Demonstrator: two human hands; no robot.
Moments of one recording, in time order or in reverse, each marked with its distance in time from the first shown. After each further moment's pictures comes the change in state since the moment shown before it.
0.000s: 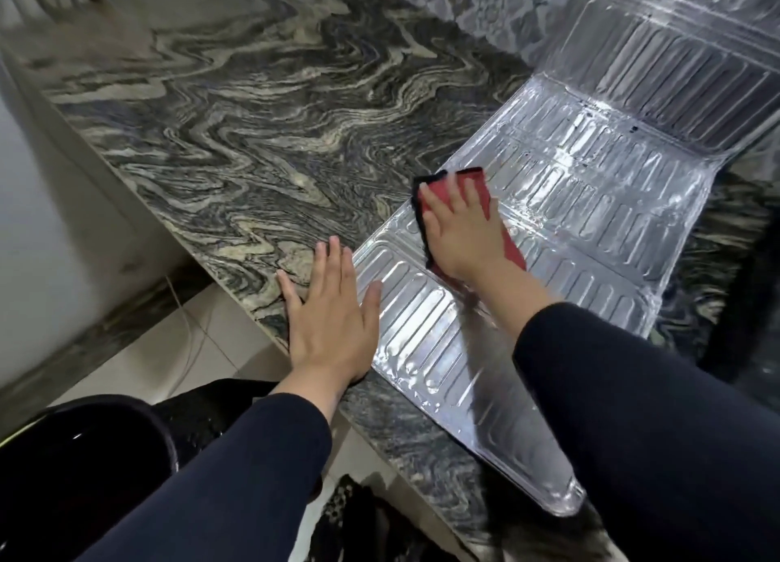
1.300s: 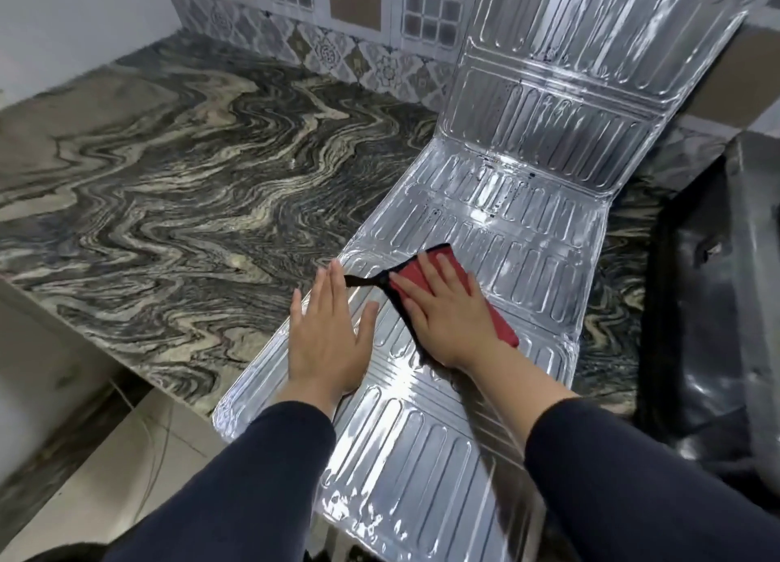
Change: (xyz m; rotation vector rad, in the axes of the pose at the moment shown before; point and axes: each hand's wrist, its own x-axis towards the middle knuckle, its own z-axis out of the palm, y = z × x) left_hand 0.060 0.030 -0.001 -0.143 0.070 0.259; right_hand -0.064 0.026 0.003 -0.005 -0.003 0.066
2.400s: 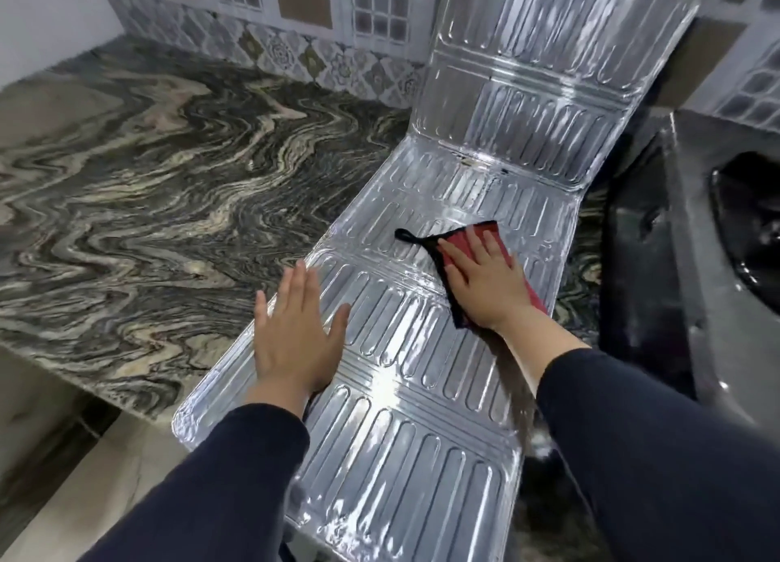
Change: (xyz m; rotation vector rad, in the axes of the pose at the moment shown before) left_hand 0.005 -0.002 -0.001 0.125 -0.087 0.026; right_hand -0.006 0.081 -0.016 0.022 0.029 0.293
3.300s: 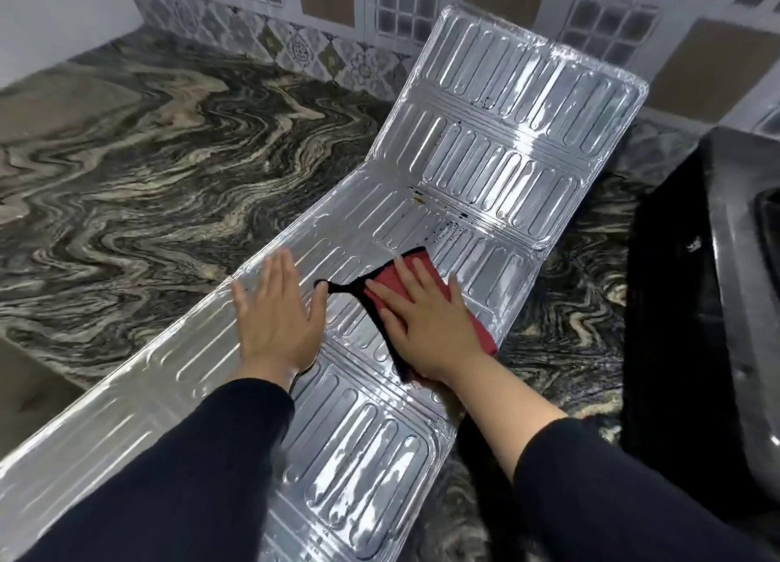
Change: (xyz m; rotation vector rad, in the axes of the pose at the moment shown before) left_hand 0.034 -0.035 0.001 -0.028 0.053 -0.103; right_hand -0.024 -0.084 0.020 0.017 0.008 -0.313
